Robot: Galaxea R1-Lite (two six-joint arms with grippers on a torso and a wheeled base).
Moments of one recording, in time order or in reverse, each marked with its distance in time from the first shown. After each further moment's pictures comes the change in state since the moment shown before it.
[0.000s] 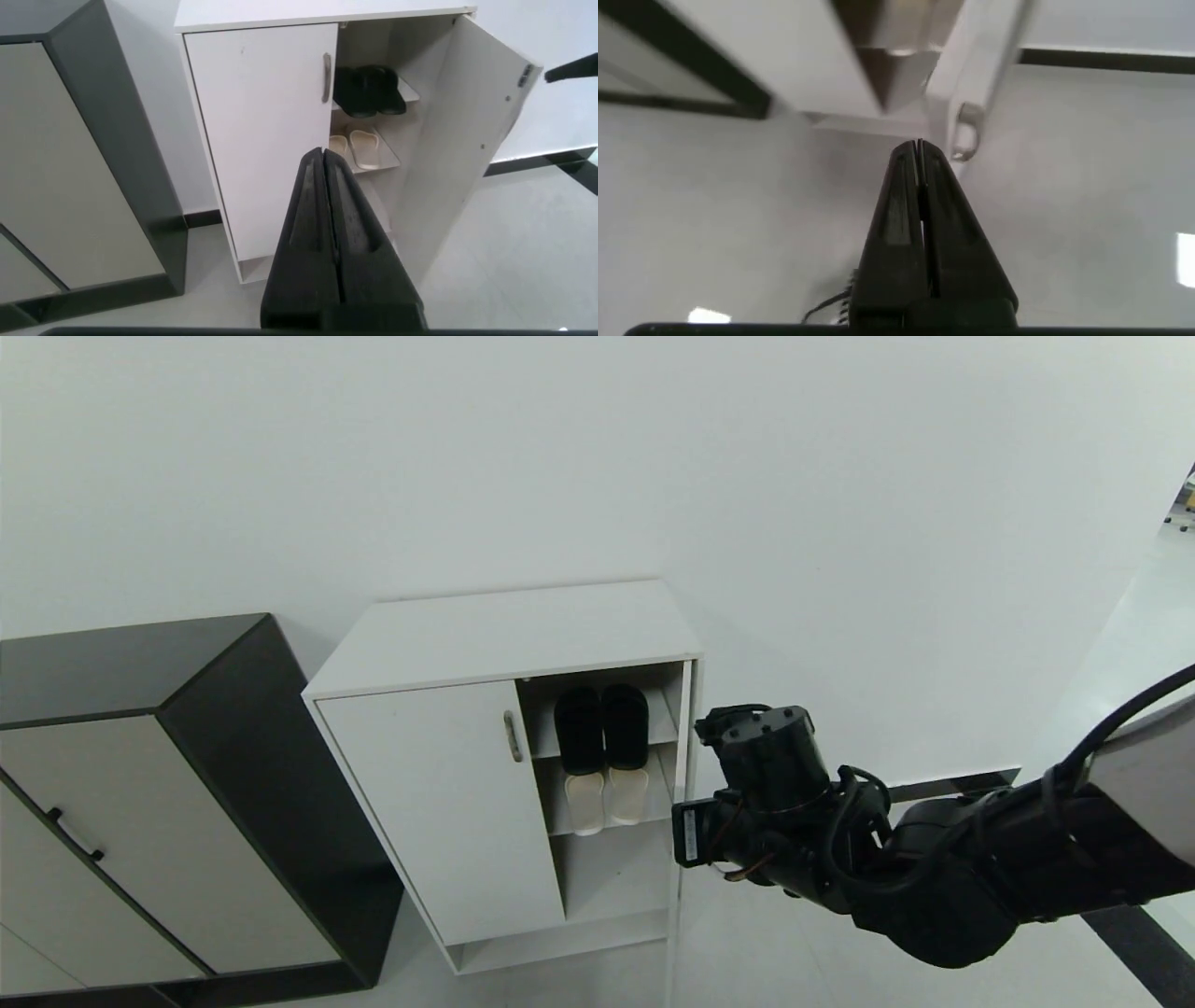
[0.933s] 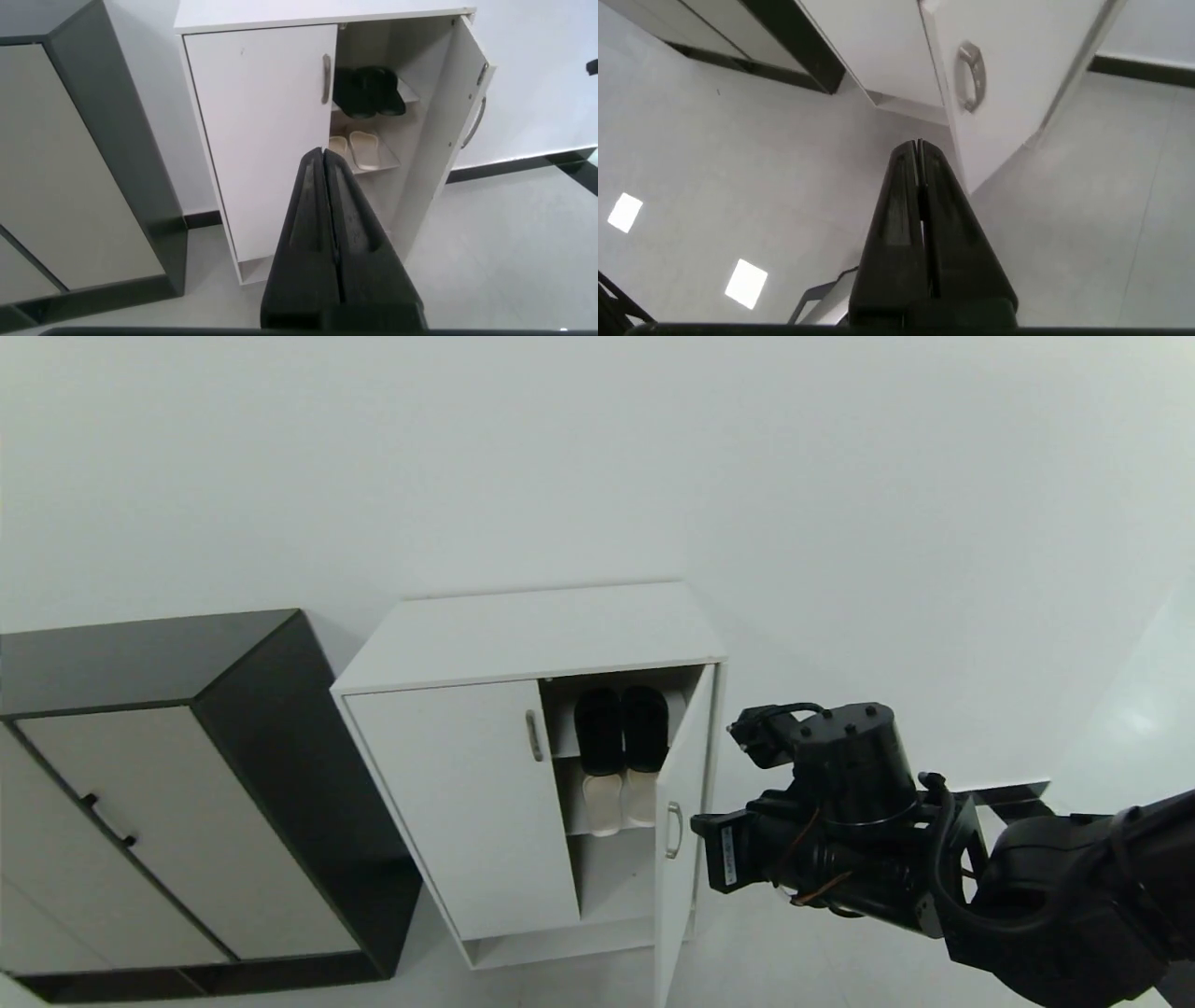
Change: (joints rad) left arm 0.000 0.000 0.000 -0.001 0.000 0.000; right arm -0.004 -0.138 0.157 -0.059 0.138 -0.054
